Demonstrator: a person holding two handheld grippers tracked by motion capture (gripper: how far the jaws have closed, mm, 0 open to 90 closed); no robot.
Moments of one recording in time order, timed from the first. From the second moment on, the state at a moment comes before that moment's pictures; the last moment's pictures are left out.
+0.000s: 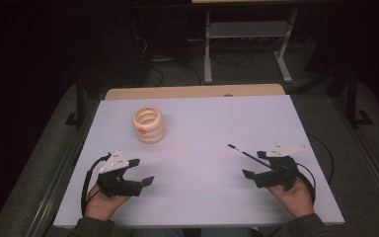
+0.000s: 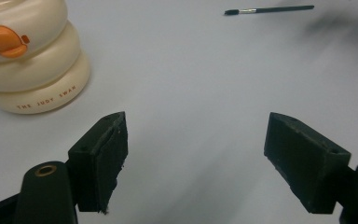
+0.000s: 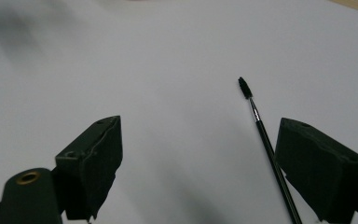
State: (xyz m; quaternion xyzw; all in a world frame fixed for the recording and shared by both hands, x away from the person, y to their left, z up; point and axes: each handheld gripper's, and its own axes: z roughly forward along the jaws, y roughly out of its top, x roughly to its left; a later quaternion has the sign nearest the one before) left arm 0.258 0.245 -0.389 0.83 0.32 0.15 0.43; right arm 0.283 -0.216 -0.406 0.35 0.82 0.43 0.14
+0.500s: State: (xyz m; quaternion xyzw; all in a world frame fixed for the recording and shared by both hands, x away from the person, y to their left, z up) left arm 0.258 0.245 -0.388 0.83 0.32 0.15 0.43; right arm 0.285 -0.220 -0.401 0.35 0.83 0.41 0.13
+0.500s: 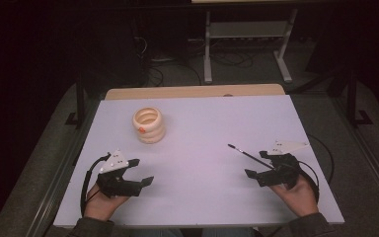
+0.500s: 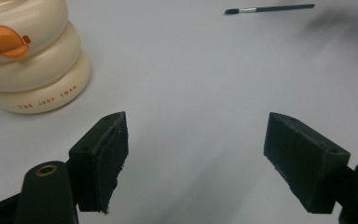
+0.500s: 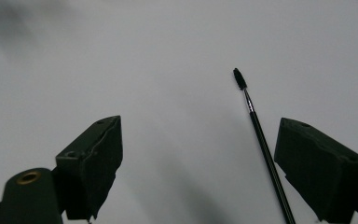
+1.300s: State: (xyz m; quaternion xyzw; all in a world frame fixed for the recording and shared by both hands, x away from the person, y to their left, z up) left arm 0.258 0.245 -0.388 0.83 0.32 0.15 0.43; right arm 0.315 -0.241 -0.368 0.37 0.85 0.36 0.12
